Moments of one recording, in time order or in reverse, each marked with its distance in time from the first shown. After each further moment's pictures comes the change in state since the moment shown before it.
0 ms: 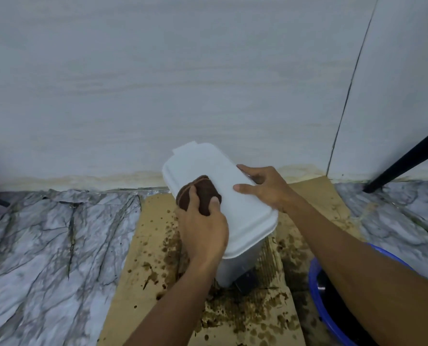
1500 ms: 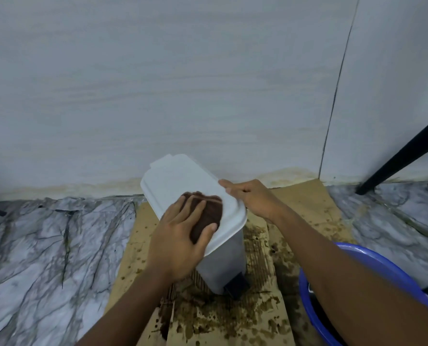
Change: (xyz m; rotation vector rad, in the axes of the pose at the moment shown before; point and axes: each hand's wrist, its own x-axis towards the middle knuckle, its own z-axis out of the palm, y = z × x) left_hand 0.012 -0.026 -0.037 0.717 -0.093 0.809; right_hand 0.001 0.024 -0.004 0.182 -0.130 0.001
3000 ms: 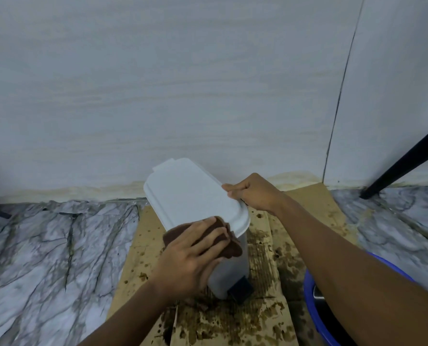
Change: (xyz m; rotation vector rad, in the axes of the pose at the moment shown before) left_hand -0.019 -0.018 0.014 0.156 0.093 0.611; right_hand 0.011 -0.028 -0.005 -0.211 -0.002 0.084
